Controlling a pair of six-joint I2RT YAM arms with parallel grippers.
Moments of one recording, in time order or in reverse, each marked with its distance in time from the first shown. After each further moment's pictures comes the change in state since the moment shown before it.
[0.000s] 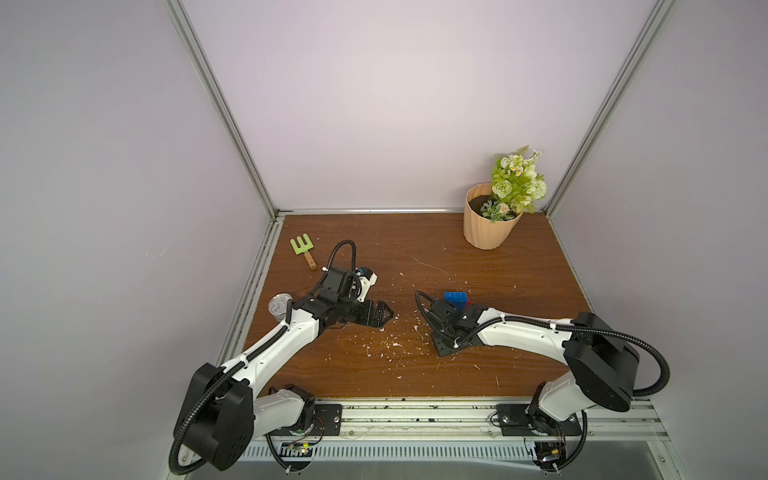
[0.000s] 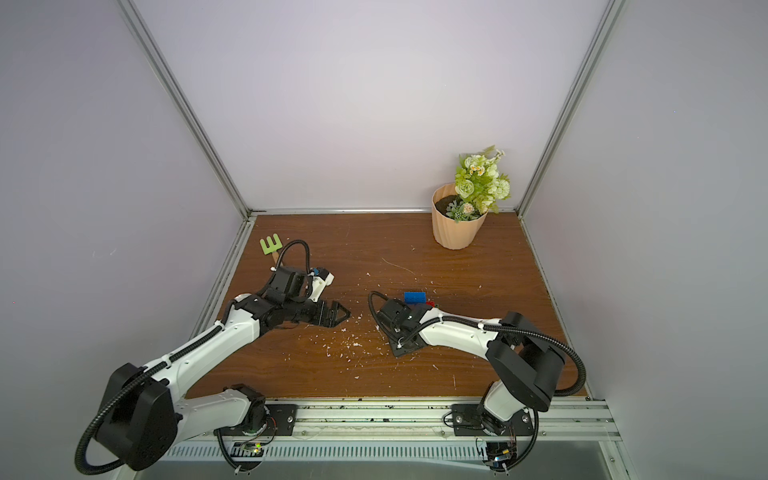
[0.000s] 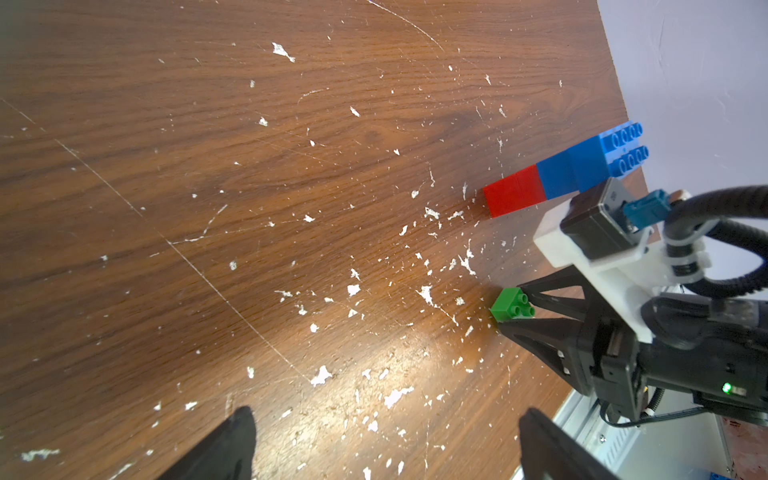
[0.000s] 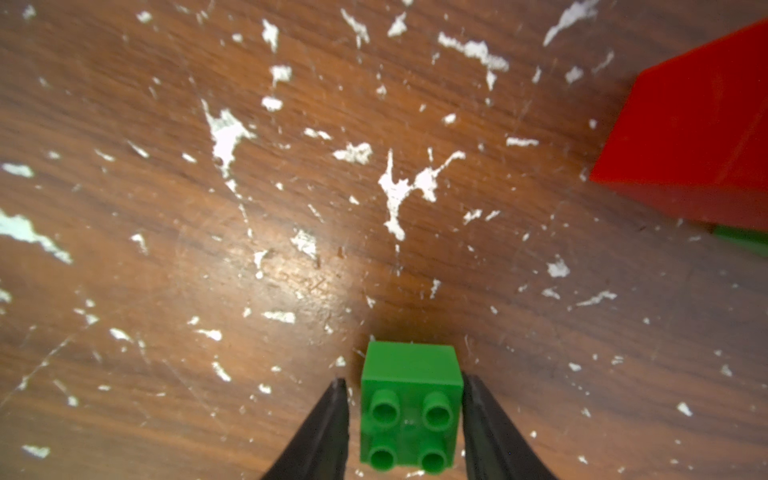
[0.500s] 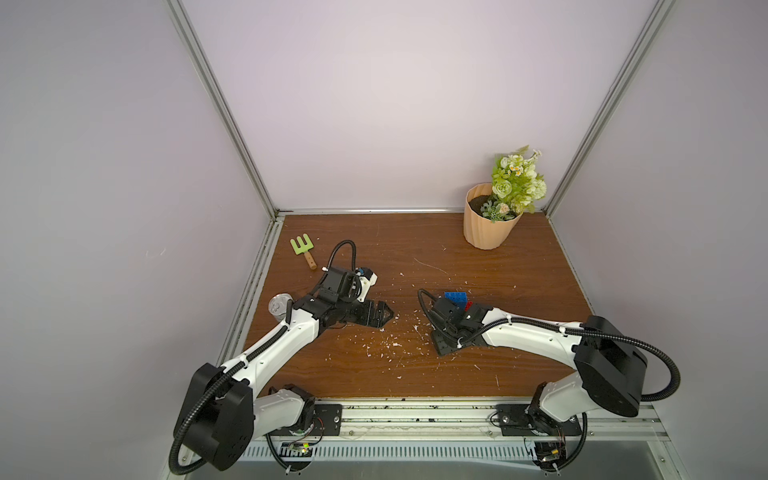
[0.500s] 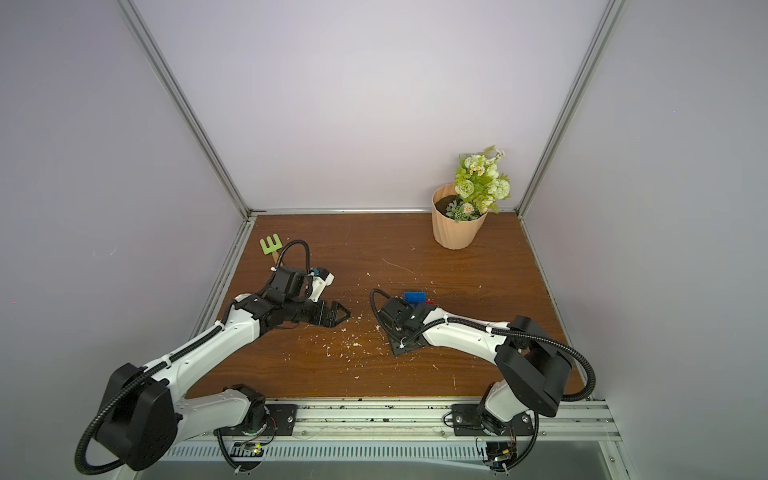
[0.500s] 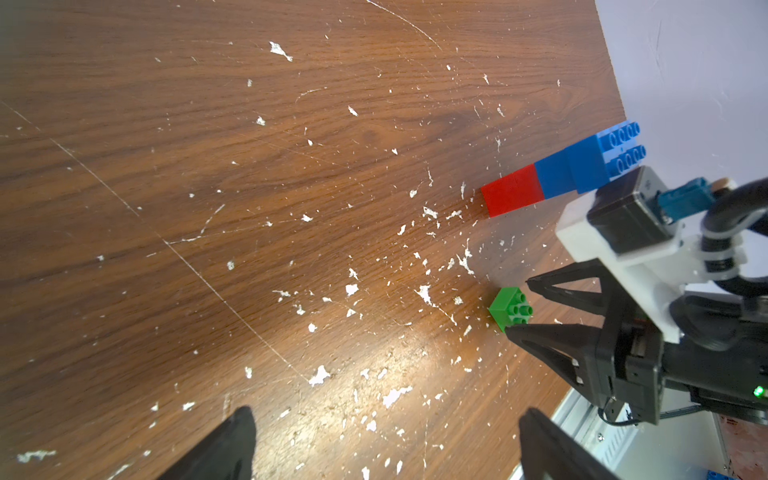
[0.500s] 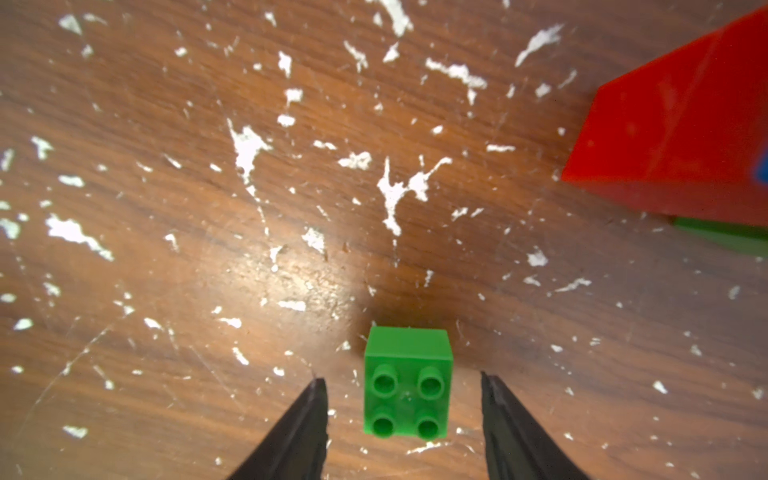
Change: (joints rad) left arm 0.000 0.000 0.000 0.000 0.004 0.000; right arm 0.000 -0.037 0.006 -0.019 0.001 0.015
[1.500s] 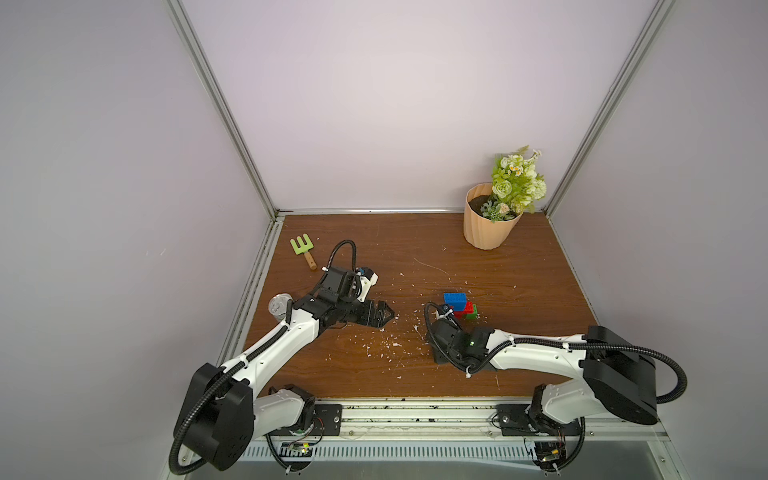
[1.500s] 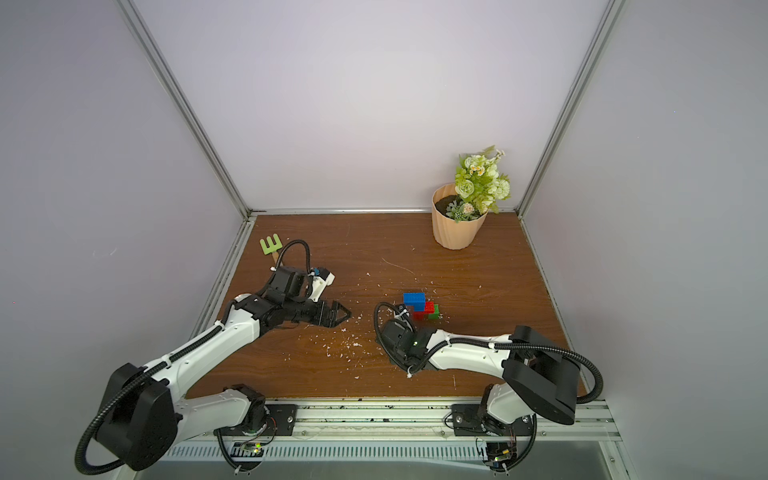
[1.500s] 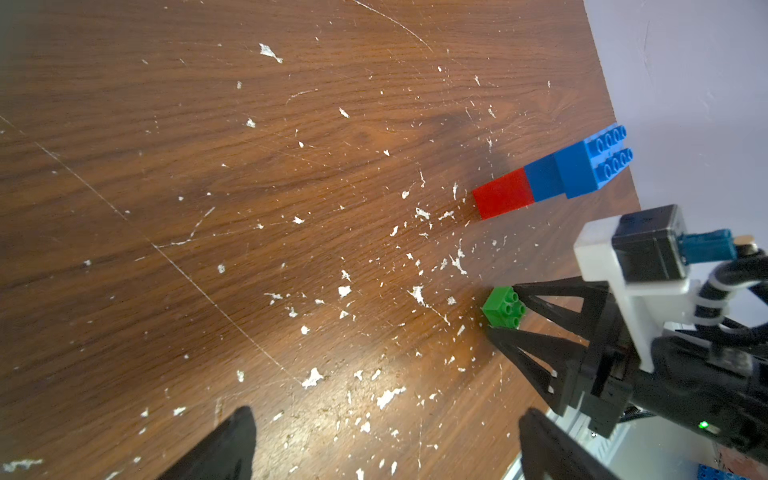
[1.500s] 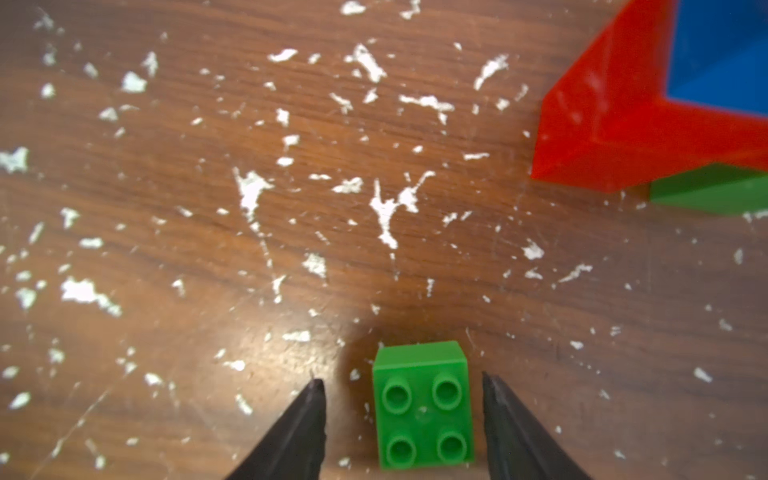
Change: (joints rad) left arm 0.000 0.000 0.000 0.006 0.019 0.000; right arm 0.153 -0.071 -0.154 0.209 0.227 0.246
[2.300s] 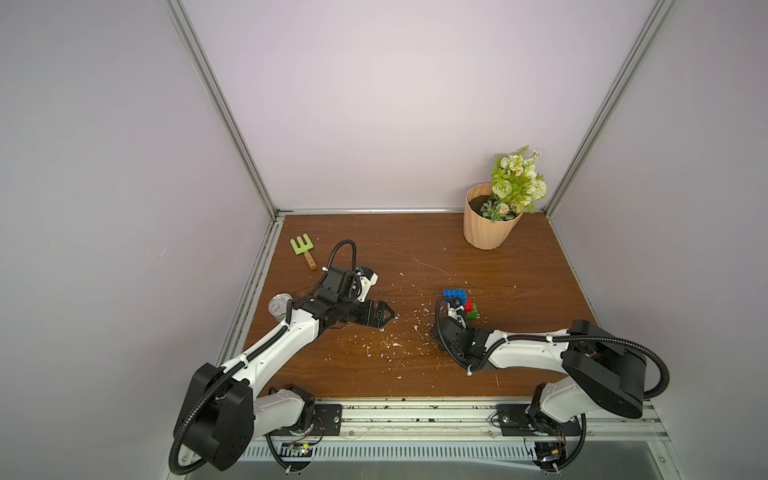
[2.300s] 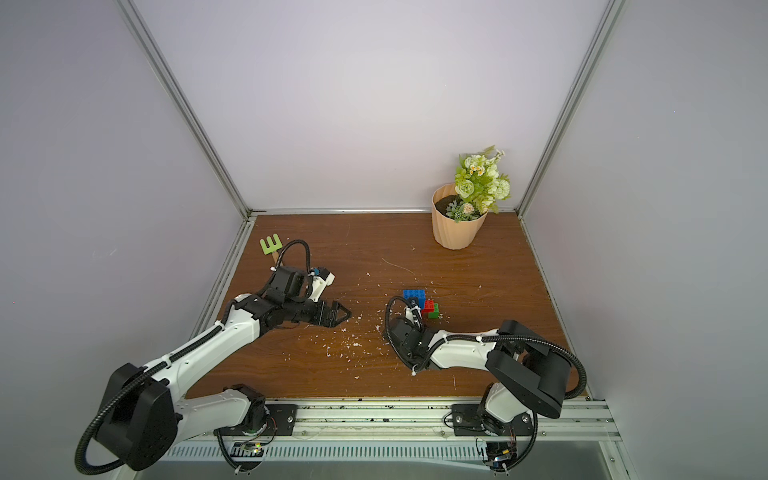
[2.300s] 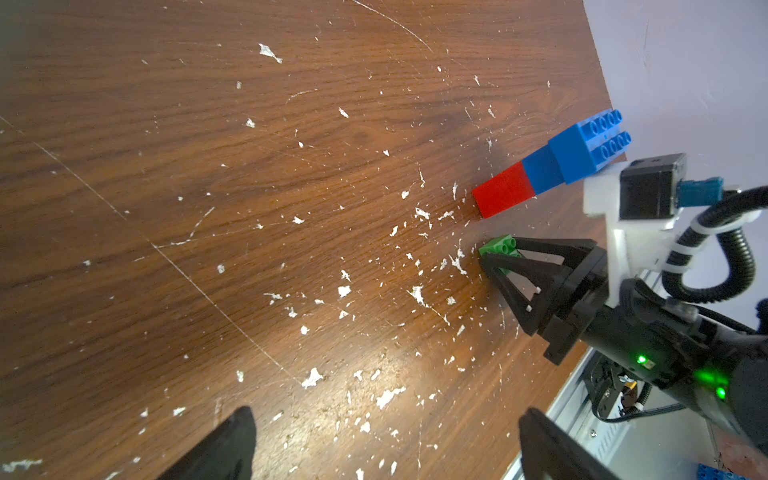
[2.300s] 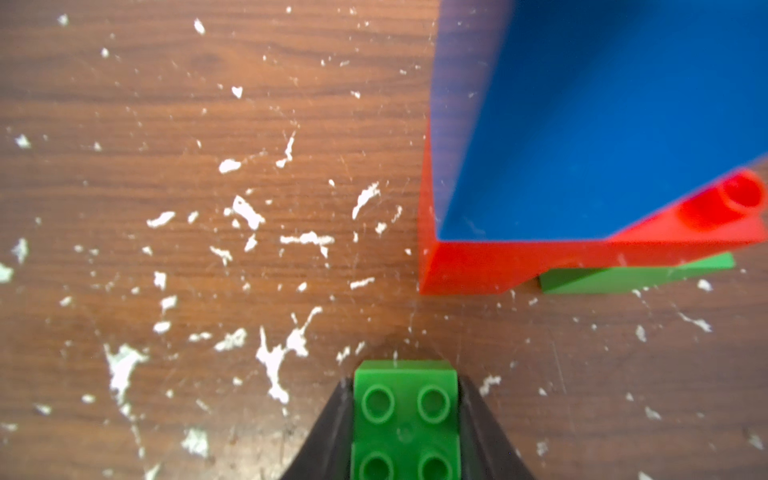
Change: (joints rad) left arm 0.000 0.000 0.000 0.000 0.001 0.000; right arm -0.072 0.055 -0.128 0.271 0.220 0.053
